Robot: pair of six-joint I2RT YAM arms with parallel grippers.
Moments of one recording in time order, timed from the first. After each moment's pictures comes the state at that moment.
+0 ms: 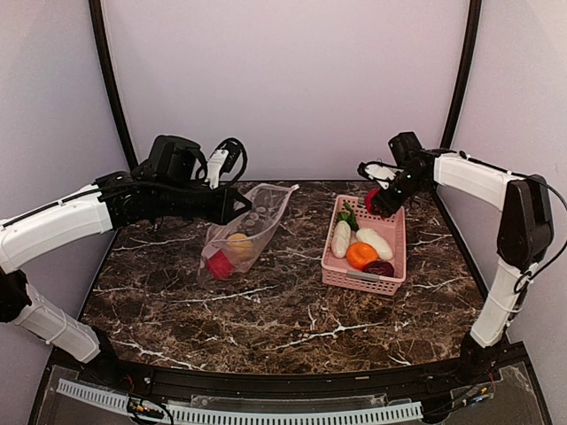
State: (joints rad) left arm -0.80 1.36 1.26 -0.43 0.09 -0.32; right arm 0.33 1.80 1.49 -0.68 0.00 -0.54
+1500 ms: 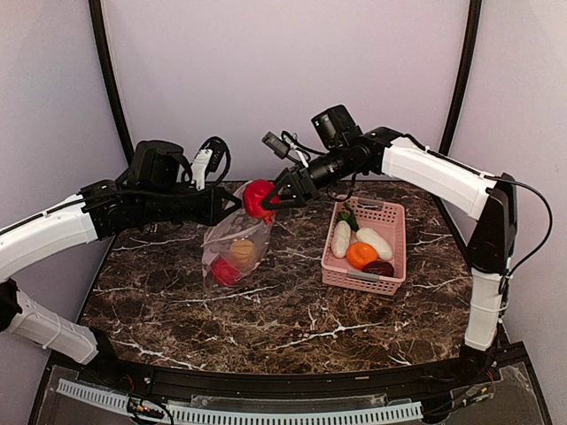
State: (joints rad) left arm -0.80 1.26 1.17 -0.38 0.04 -0.37; right arm 0.75 1.96 1.95 -0.71 -0.99 -0.15
